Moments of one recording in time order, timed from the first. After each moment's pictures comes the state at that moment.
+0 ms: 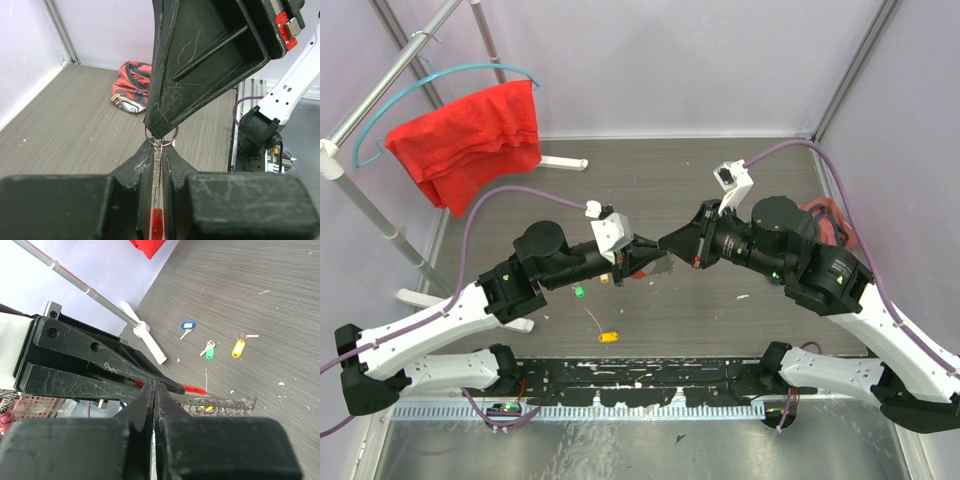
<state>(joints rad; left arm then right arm) -1.10 1.03 1.02 0.05 0.18 0.05 0.93 0.94 1.36 -0.66 -0.03 0.66</state>
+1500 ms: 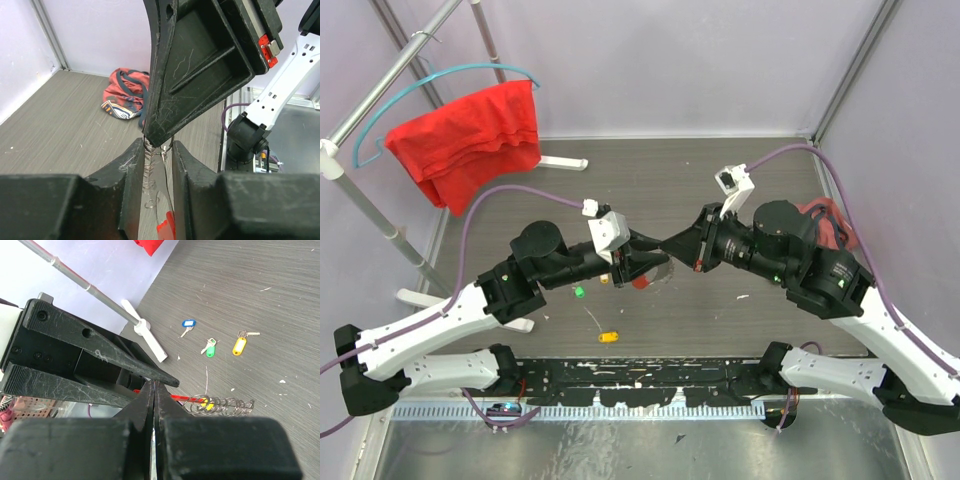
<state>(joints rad) -1.10 1.03 1.02 0.07 0.22 0.01 0.93 0.92 1.33 -0.65 -0.03 0.66</state>
